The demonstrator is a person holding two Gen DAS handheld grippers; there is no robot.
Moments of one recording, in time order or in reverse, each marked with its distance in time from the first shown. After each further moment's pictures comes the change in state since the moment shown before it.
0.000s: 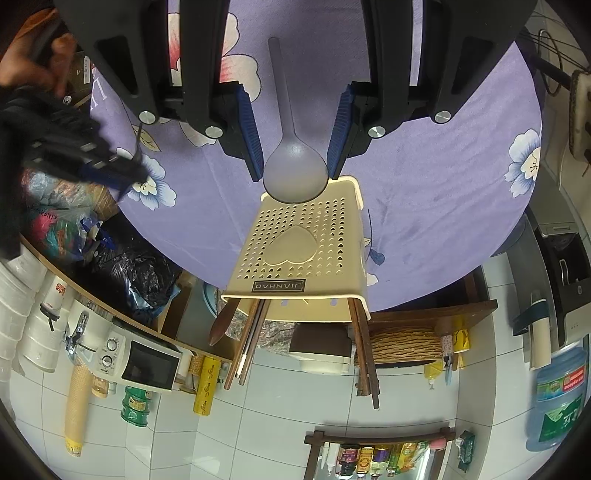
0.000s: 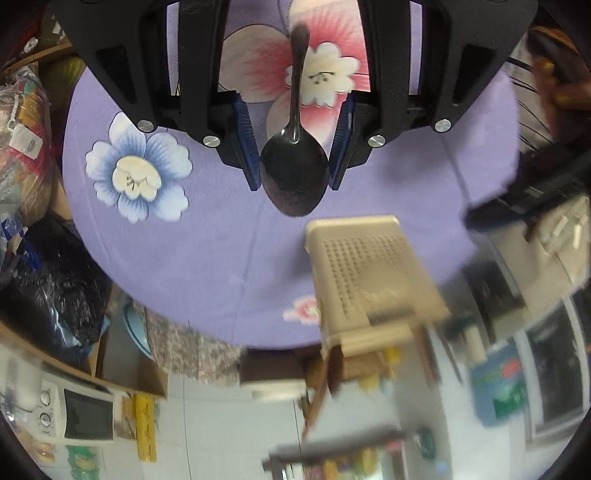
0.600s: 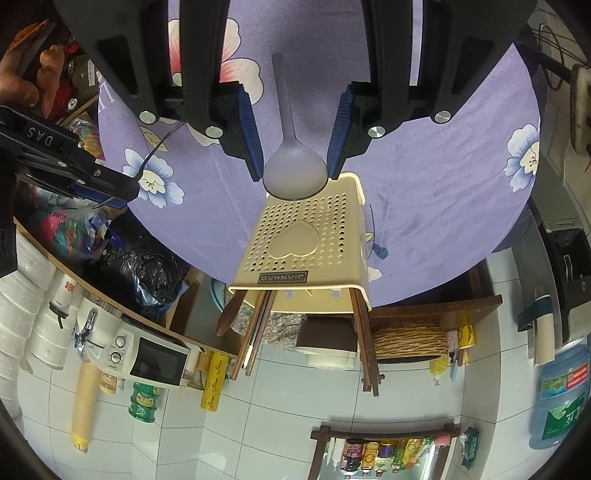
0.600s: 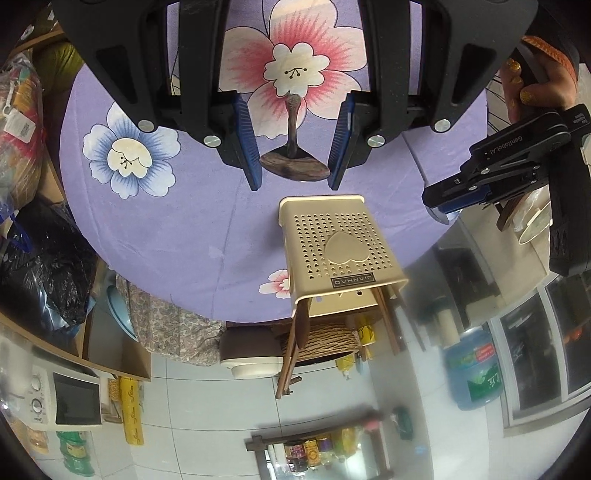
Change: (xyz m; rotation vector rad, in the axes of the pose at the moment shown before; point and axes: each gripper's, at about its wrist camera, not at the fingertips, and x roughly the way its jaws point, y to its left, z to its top) left arm -0.012 0.009 0.004 0.009 -0.017 -0.035; right arm -0.007 0.010 0.010 -0.025 -0.019 0.063
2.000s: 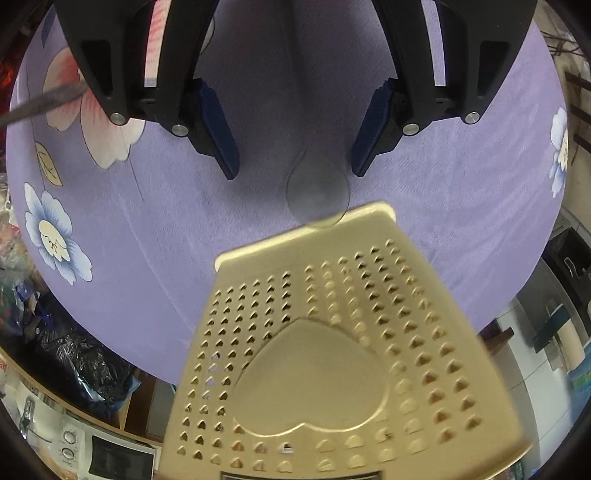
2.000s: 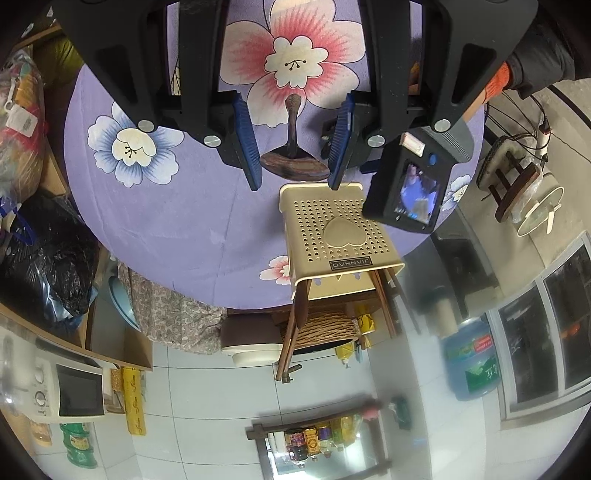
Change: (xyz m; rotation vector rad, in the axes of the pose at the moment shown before) left arm 0.150 -0.017 -0.018 0.110 0.335 0.191; right arm -0.008 0.001 0.002 0.011 -0.044 -0.014
